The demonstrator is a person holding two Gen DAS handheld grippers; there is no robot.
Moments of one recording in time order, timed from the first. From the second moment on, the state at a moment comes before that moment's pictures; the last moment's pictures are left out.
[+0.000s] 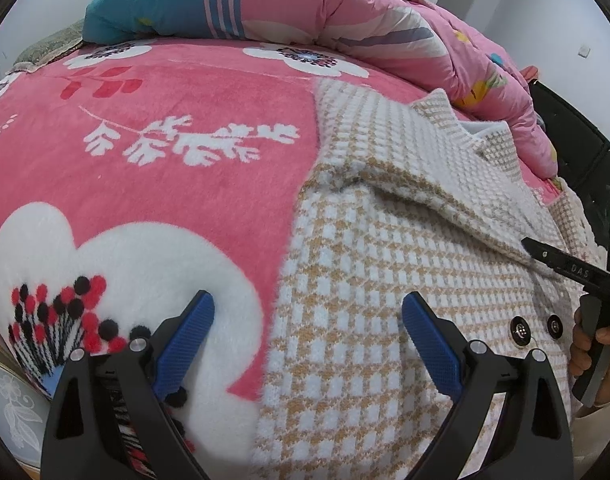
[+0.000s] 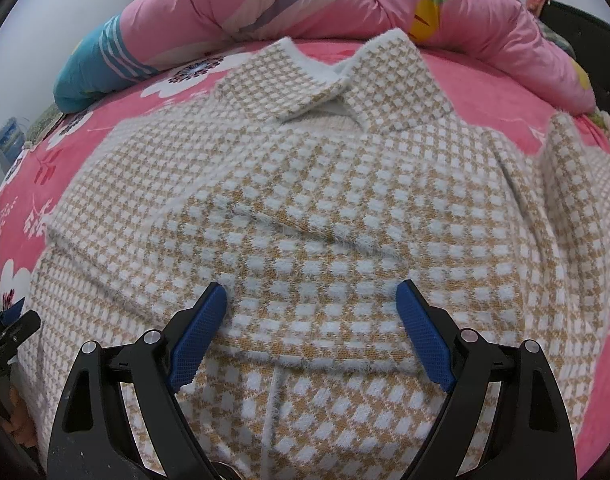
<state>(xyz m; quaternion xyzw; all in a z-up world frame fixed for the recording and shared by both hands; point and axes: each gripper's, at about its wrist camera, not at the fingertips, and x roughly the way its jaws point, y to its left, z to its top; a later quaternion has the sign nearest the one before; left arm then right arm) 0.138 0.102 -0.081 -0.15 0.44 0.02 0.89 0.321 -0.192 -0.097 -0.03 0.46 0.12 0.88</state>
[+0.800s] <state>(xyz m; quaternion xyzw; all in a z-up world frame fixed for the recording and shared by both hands) 0.232 0.105 -0.005 -0.12 0.36 -0.01 0.93 0.316 -0.232 -0.088 -0.01 0.46 0.12 0.88</state>
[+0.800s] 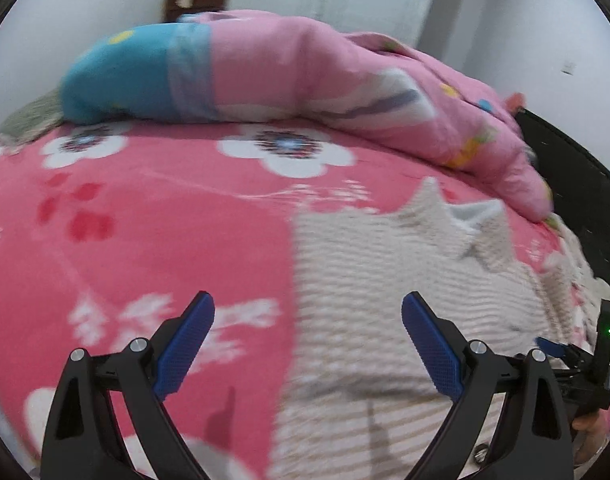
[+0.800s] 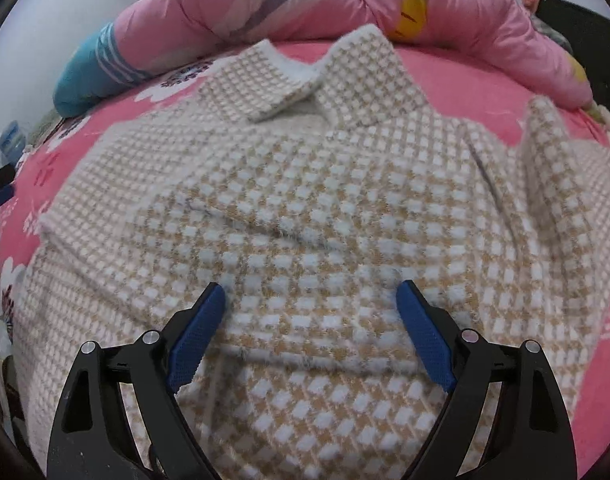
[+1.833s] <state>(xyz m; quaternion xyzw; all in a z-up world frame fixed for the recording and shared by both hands) 0.271 0.034 -0.076 -0.04 0.40 -0.04 0.91 0.430 -0.619 -0.085 0.37 0.39 -0.18 0.82</state>
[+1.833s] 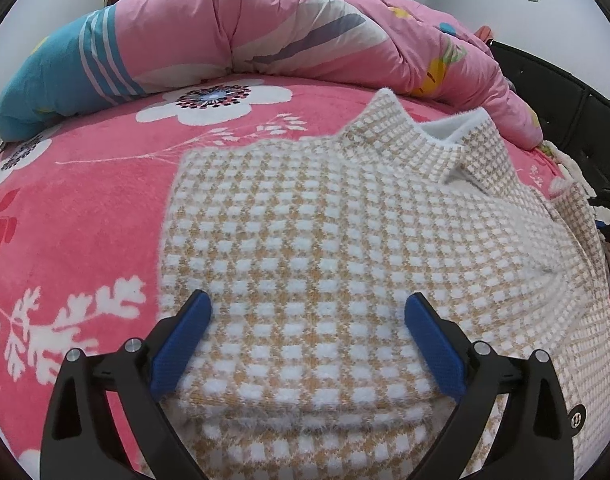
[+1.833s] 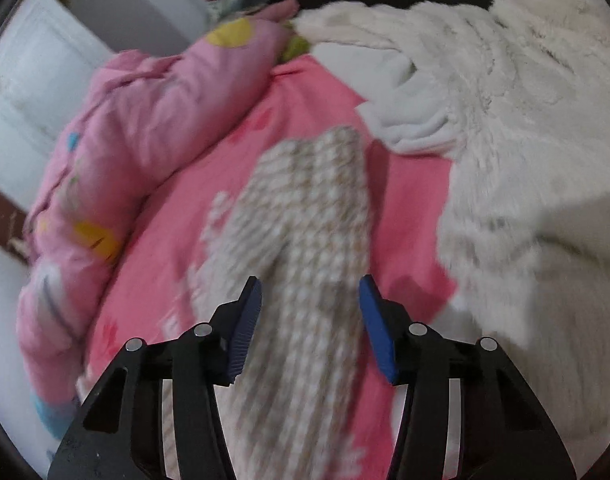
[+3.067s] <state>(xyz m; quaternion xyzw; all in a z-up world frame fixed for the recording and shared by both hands) 0.178 0.091 -0.031 -0.10 0.40 -0.02 0.91 0.277 -0.119 0.021 -0.02 0.34 0.30 0.89</state>
